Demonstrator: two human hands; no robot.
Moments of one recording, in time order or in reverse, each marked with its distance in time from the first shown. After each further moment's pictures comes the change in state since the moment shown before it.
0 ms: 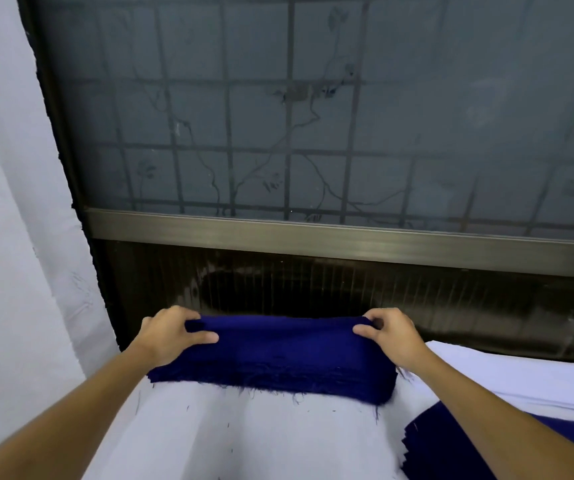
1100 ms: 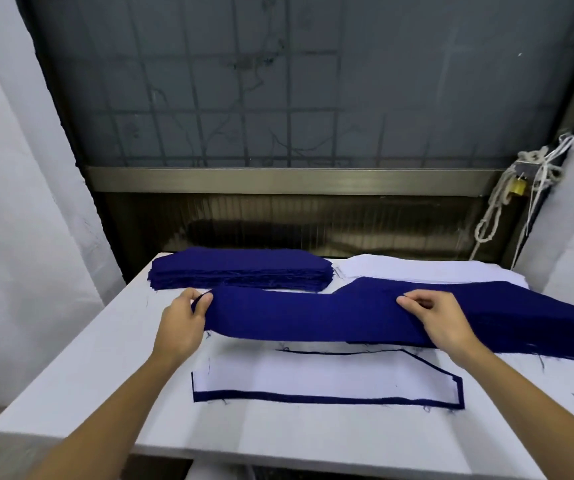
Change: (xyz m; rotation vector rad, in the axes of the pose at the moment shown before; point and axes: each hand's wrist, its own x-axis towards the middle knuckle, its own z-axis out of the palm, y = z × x) left_hand -0.211 0.113 0.060 -0.479 0.328 -0.097; right_hand -0.251 0.072 -0.092 0.300 0.252 0.047
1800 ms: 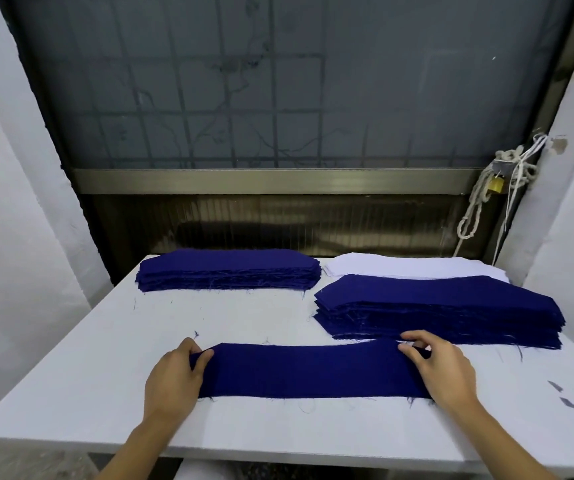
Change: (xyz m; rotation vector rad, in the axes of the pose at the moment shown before) left_hand -0.074 -0.043 0.028 0.275 -0.007 0.004; right_hand -0.073 0.055 0.002 -0.475 0.190 0.064
